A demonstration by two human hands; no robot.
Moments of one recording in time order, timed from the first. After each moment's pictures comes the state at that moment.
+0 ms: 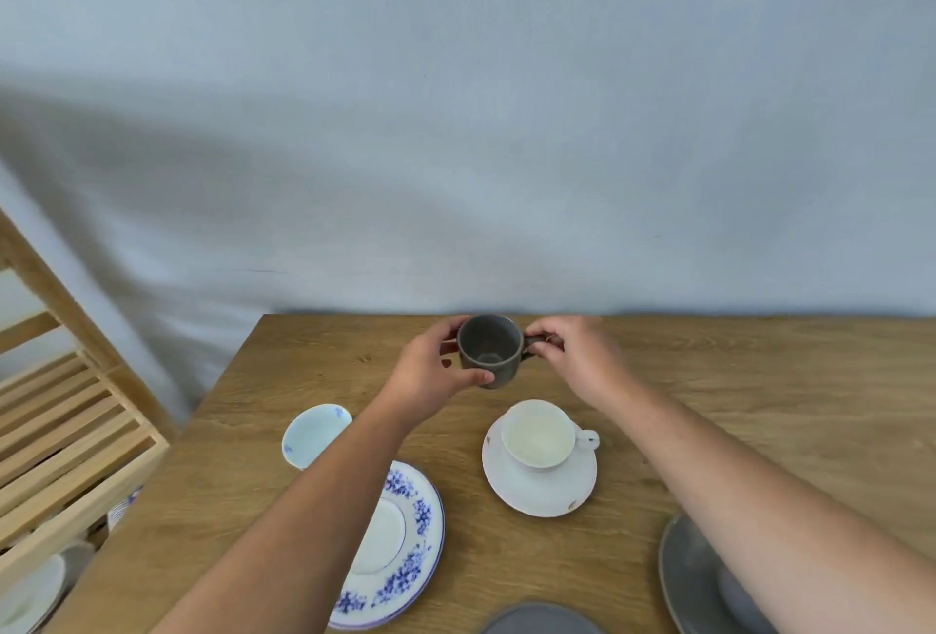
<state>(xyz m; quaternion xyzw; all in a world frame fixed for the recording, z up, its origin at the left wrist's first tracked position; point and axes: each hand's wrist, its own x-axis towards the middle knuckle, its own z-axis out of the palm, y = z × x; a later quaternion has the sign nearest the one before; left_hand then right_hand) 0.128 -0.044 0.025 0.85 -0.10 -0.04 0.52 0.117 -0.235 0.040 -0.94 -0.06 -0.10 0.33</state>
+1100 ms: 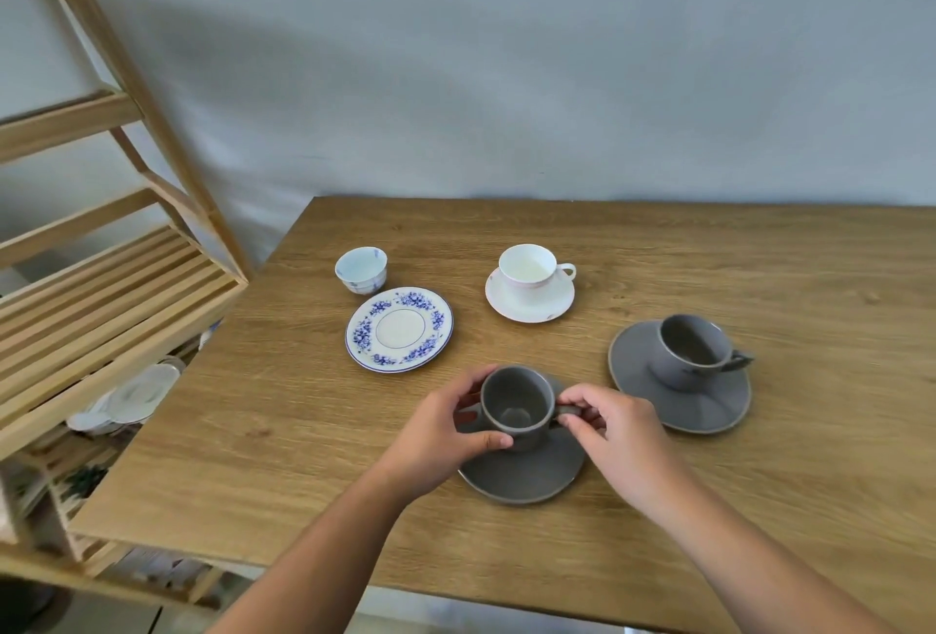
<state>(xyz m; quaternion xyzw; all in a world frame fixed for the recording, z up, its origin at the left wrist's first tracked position) -0.135 -0.034 -0.037 0.81 -0.10 -0.14 0.56 -0.158 -0.248 -0.024 -0.92 -0.04 -0.01 0.38</state>
